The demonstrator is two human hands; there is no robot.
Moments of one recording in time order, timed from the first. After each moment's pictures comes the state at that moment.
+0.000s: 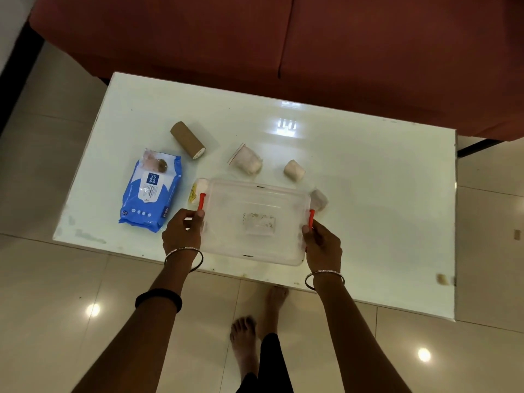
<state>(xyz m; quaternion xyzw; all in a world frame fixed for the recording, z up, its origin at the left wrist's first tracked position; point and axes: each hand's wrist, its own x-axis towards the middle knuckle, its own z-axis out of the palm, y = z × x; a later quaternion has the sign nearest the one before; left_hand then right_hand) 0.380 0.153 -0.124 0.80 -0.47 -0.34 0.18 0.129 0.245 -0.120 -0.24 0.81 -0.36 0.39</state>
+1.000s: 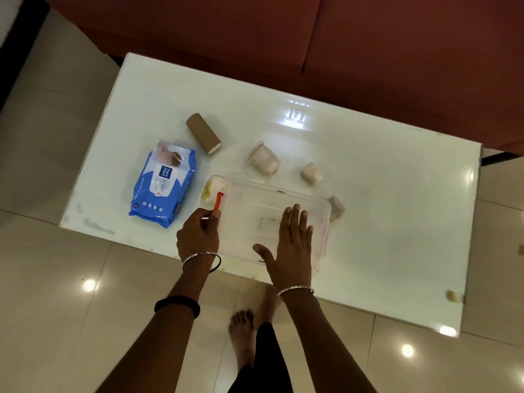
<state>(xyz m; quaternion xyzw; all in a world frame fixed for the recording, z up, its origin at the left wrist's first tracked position) 0.373 0.153 -0.116 0.80 -0.49 -0.28 0.19 0.207 0.222 -0.118 -0.57 0.76 -0.08 0.29</state>
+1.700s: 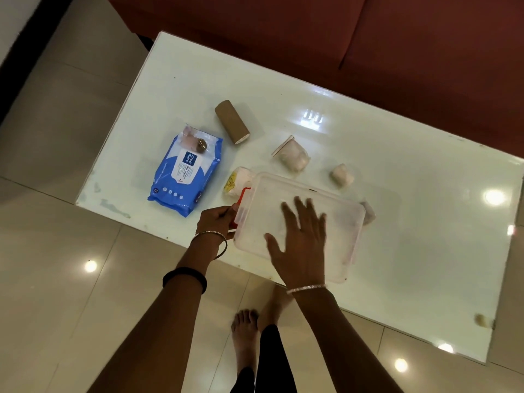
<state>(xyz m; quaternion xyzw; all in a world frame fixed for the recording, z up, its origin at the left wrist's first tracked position) 0.409 0.131 -0.165 0.74 -0.26 -0.59 0.19 0.238 0.195 -0.106 -0.64 0.74 -0.09 0.21</state>
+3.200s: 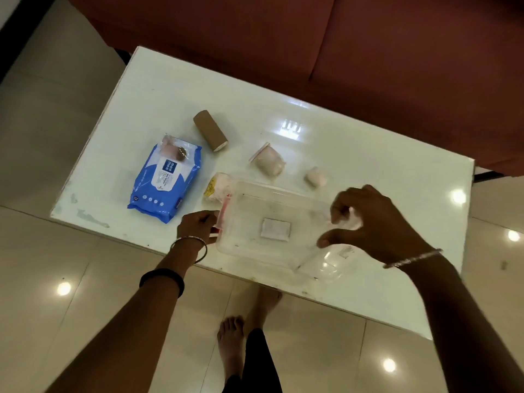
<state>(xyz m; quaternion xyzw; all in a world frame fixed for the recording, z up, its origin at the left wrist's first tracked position) 0.408 0.134 -0.152 0.74 -0.28 -0.58 0.20 0.104 0.159 0.022 -0.68 0.65 -0.03 0.33</state>
